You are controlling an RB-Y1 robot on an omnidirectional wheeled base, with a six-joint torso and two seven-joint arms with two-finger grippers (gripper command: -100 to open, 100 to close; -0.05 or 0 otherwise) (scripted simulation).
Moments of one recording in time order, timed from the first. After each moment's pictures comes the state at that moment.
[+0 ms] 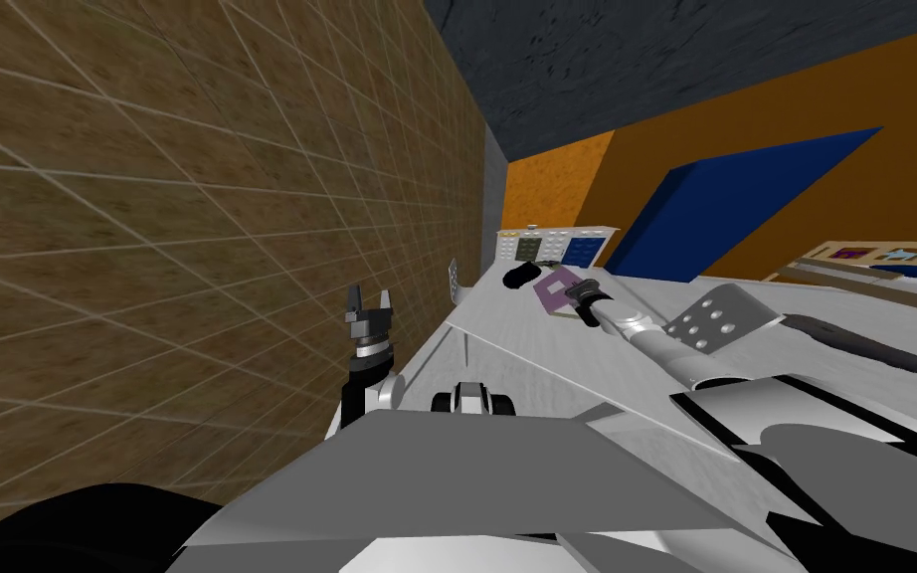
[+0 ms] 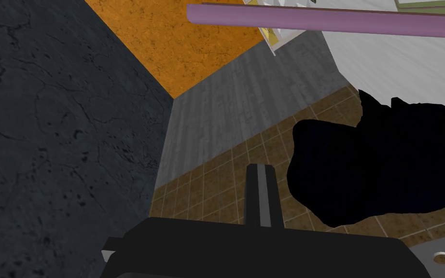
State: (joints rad) left arm 0.48 -0.04 -0.04 -2.32 0.00 -0.57 0.04; right arm -0.46 -0.93 0.29 -0.92 1.17 0.17 0.32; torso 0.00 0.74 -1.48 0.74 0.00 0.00
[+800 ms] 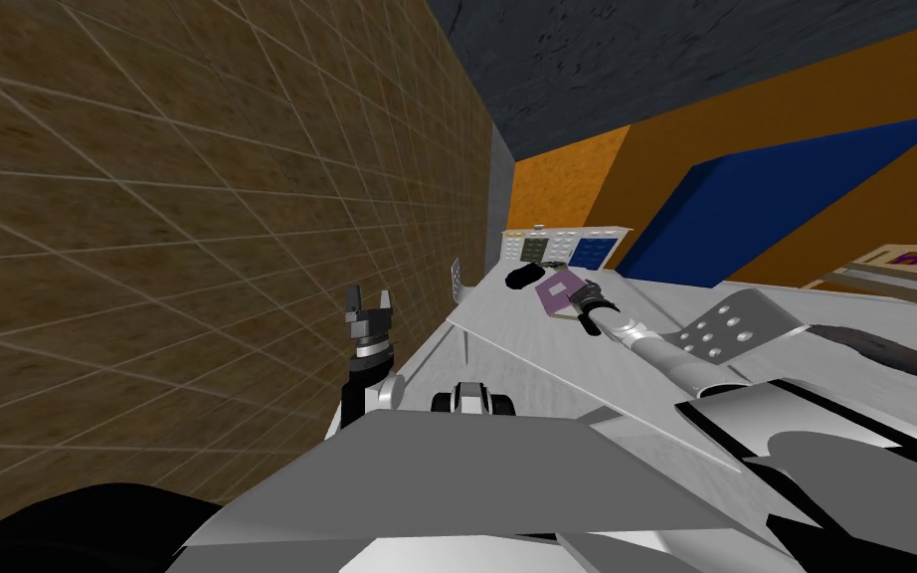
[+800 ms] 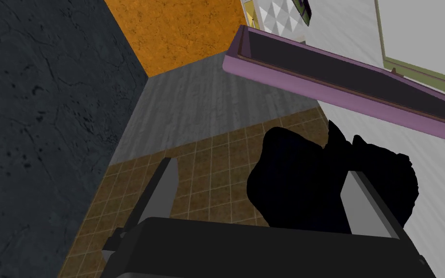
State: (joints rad) left arm 0.48 -0.04 -0.04 -2.32 0.00 -0.57 0.04; right arm -0.43 -0.93 0.34 -0.89 1.34 0.26 0.37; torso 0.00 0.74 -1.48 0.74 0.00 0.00
